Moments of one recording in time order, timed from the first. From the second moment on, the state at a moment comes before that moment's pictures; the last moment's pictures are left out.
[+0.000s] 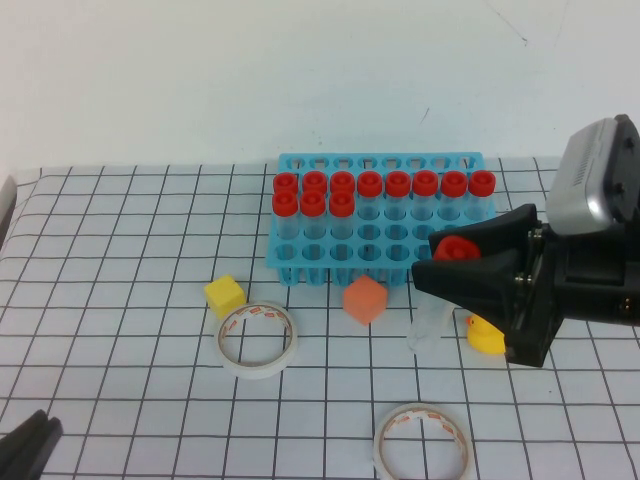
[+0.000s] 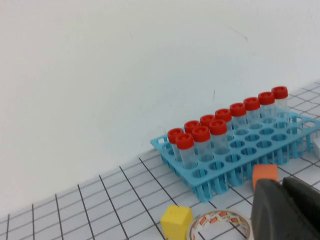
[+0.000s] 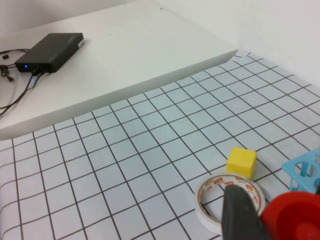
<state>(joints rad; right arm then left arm) 0.35 1.34 -0.80 1.64 0.73 -1.84 -0.03 0.12 -0.16 1.77 -0.41 -1.66</state>
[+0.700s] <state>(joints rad) 0.35 1.34 -0.80 1.67 0.70 -1.84 -0.03 0.11 -0.16 1.77 -0.60 -1.66</state>
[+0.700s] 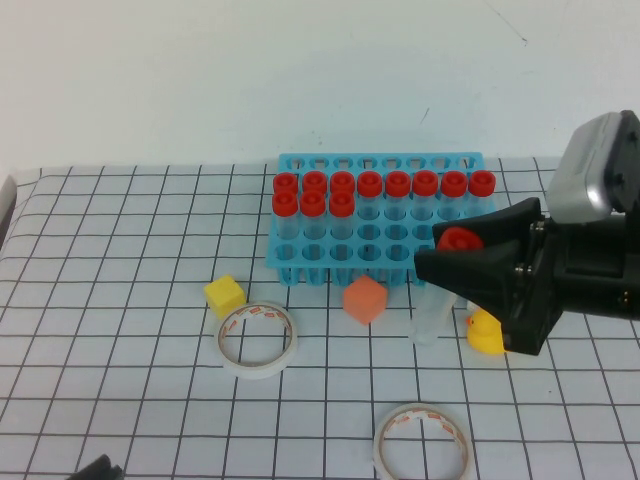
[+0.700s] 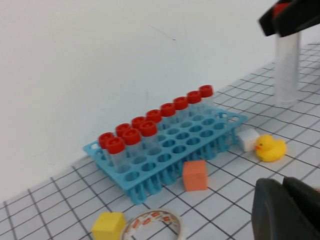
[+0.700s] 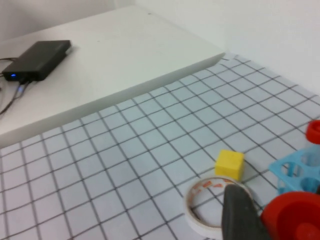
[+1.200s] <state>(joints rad) 0.38 1.35 -0.85 1.55 0.47 -1.74 -0.03 0.11 -0.16 1.77 -0.71 -1.66</state>
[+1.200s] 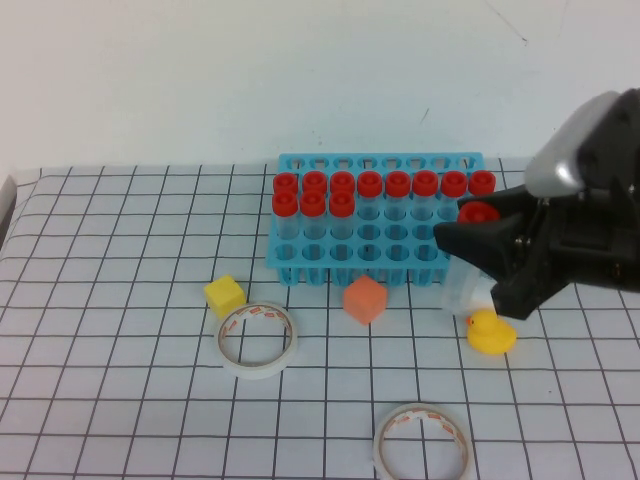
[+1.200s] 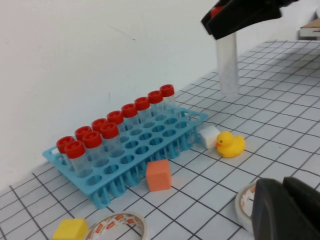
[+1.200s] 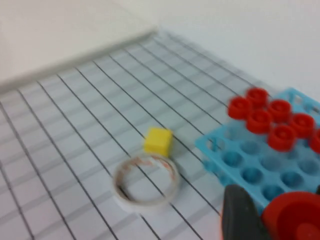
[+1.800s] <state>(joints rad) 0.51 1.68 -0.95 -0.06 -0.41 0.14 -0.03 0.11 -0.15 1.77 -0.75 -1.53</state>
